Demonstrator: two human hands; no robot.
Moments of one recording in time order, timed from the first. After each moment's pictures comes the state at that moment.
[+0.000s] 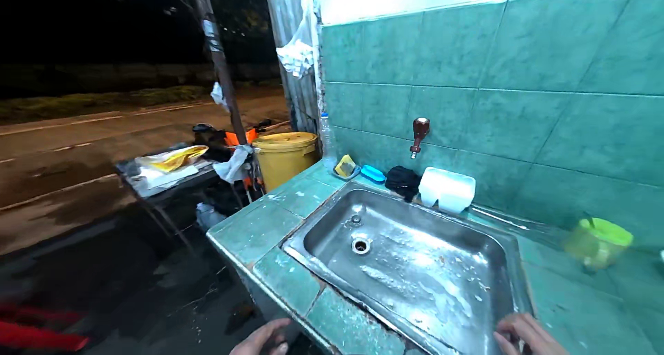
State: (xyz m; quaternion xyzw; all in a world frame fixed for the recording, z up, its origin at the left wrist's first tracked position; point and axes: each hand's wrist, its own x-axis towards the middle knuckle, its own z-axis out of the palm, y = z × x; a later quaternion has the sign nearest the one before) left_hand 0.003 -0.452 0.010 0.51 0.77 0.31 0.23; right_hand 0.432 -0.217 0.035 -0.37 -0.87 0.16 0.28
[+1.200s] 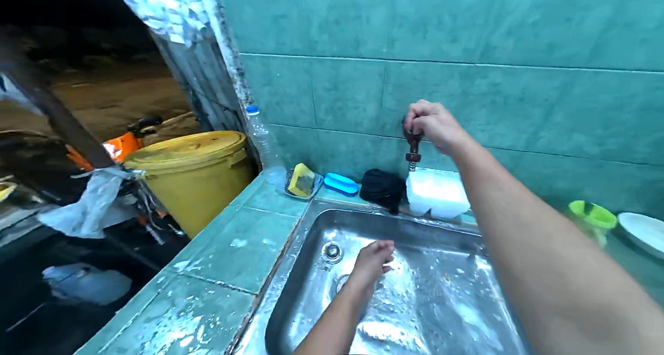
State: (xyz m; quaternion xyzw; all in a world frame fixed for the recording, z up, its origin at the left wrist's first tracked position) left_hand 0.020 -0.053 0.013 0.36 0.52 0.45 0.63; right_hand 0.159 0.105 0.256 -0.37 -0.81 0.23 0.40
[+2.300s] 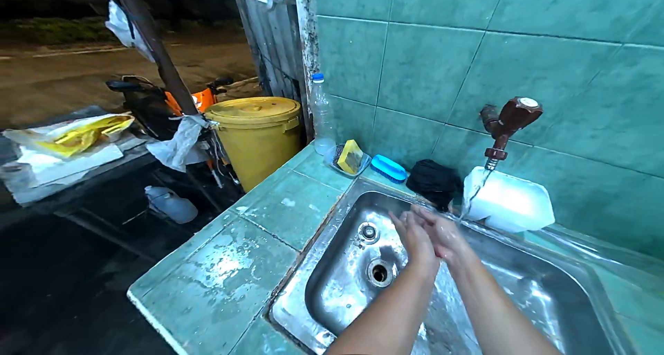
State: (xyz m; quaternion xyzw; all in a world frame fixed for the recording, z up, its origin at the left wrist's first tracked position) left_hand 0.057 -0.017 0.031 0.04 0.43 0.75 0.49; right_hand 0.093 0.009 0.049 -0.48 -0.38 0.69 0.38
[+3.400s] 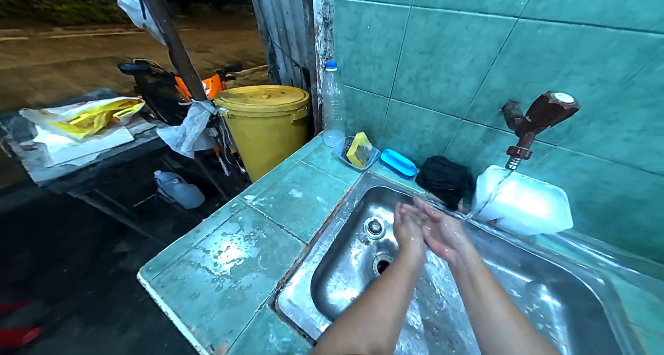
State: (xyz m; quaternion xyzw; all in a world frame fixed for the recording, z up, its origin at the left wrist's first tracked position) left_hand 0.024 -0.016 0.002 0.15 0.52 0.71 0.46; right_hand 0.079 0.005 0.045 -0.41 -0.37 0.73 0.40
